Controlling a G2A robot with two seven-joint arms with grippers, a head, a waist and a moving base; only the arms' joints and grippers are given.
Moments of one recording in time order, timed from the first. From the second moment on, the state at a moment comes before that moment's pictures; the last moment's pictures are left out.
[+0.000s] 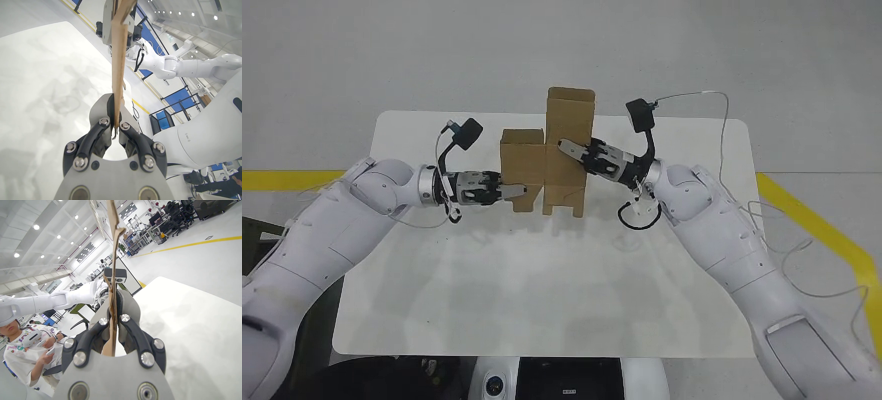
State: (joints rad) left arm 0.50 -0.79 -0.51 -1.19 -0.42 -1.01 -0.81; right arm -0.64 -1.27 0.82 -1.08 -0.03 -0.92 0.37
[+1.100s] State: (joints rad) left arm 0.43 -0.74 -0.40 -1.26 -0.80 -0.52 -1.30; right arm -0.71 -1.17 0.95 -1.10 0.37 -0.76 1.06
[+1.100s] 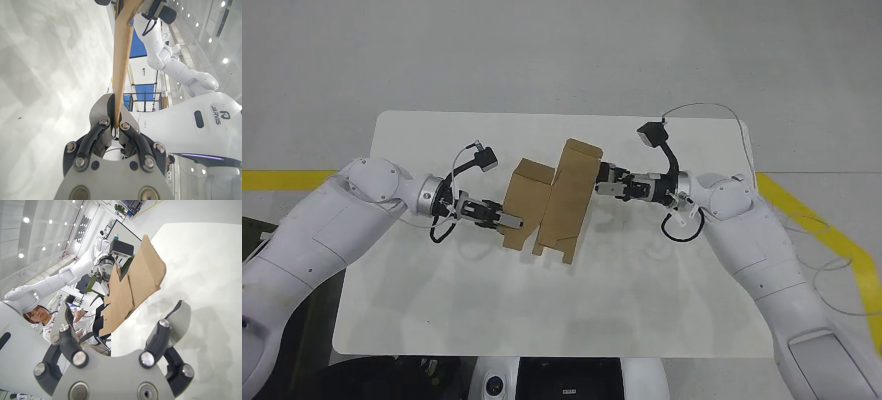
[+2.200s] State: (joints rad) left arm 0.48 -0.73 -0.47 -1.32 -0.75 -0.49 -1.33; right arm -0.67 -1.14 0.82 -1.13 0.48 -0.75 1.07
